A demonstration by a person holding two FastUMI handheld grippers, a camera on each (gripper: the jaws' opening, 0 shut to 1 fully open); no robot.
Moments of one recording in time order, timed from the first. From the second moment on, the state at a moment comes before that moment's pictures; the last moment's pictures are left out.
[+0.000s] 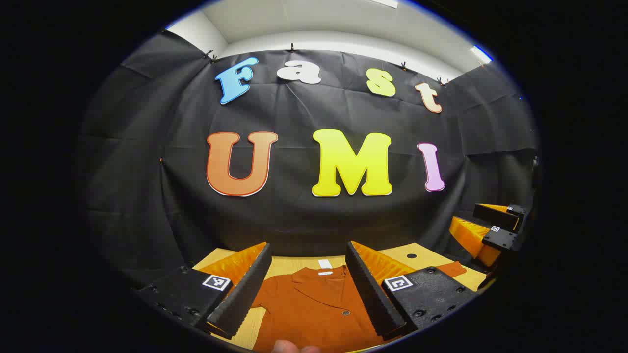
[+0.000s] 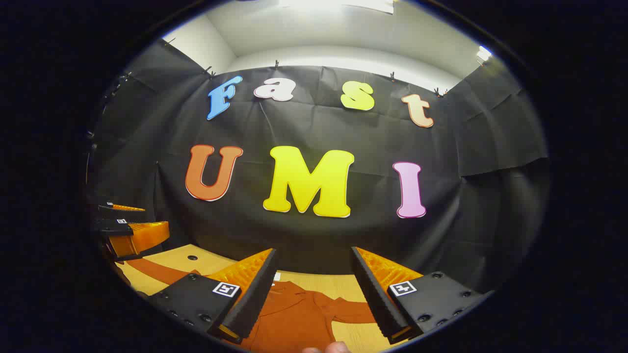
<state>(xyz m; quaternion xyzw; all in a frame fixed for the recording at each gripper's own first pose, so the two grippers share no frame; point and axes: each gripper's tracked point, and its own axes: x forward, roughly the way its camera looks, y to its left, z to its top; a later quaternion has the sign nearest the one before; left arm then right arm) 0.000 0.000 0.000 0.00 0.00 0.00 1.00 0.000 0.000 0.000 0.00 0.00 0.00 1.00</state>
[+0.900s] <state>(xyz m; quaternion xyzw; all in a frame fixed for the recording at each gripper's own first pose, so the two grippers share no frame) 0.006 0.021 -0.002 -0.01 0.00 0.04 1.00 0.017 -0.007 -0.010 0.01 0.02 -0.01 1.00</state>
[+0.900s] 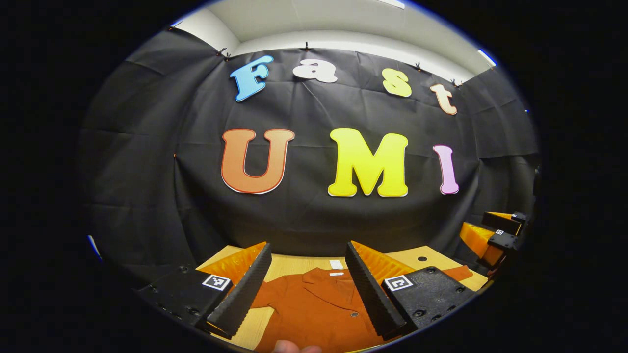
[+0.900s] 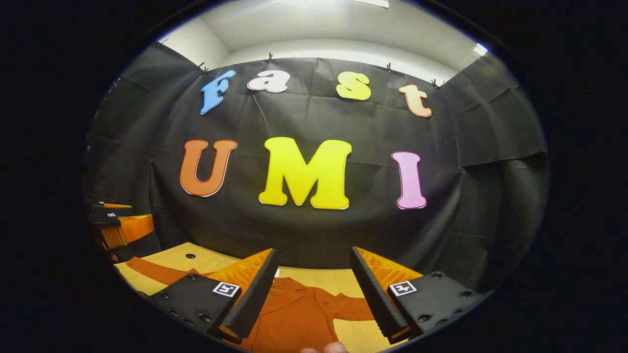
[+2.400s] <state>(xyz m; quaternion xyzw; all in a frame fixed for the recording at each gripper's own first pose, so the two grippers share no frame) 0.007 0.026 -0.027 0.01 0.02 0.05 1.00 0.019 -0.014 -0.035 0.01 0.05 0.02 1.00</state>
